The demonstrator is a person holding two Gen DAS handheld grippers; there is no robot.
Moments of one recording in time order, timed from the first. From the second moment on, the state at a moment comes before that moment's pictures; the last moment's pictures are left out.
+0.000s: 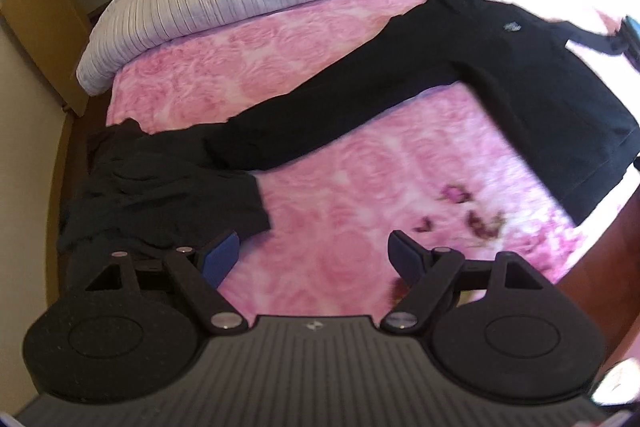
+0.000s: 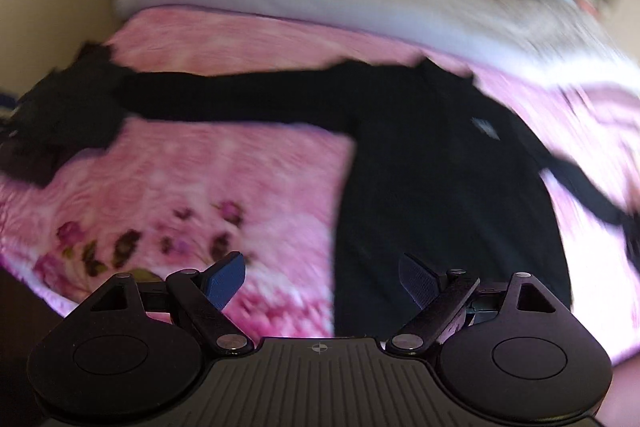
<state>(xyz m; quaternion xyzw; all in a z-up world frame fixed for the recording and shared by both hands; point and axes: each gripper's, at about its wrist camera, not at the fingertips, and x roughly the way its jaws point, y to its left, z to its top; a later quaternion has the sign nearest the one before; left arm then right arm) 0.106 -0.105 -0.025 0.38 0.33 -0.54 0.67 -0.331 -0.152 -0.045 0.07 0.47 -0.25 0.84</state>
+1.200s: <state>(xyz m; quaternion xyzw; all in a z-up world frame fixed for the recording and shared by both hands) 0.287 -0.178 -0.117 0.35 0.32 -0.49 0.73 0.083 -0.103 -0.275 -0.21 0.45 0.08 0.86</state>
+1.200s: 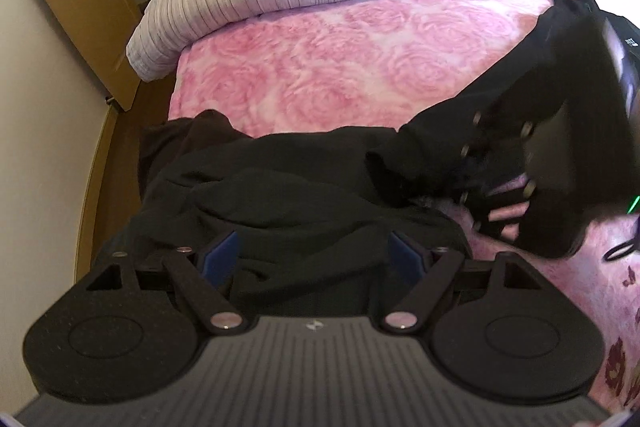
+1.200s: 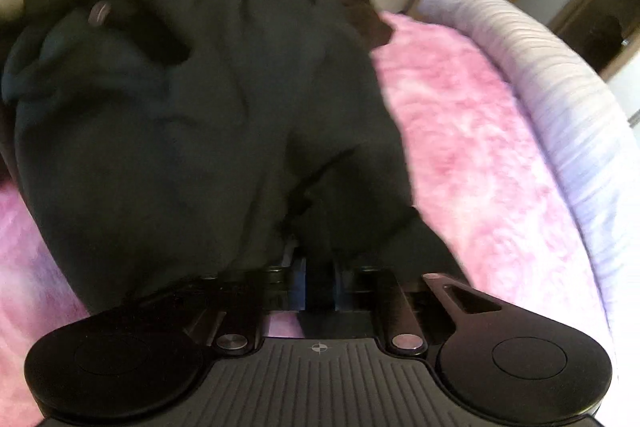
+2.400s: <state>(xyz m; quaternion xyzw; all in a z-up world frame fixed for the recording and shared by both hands) -0.161 -0.495 -0.162 0.40 0.34 -0.60 0.60 -0.449 -0.727 -0.205 0.35 0.26 -0.36 0.82</state>
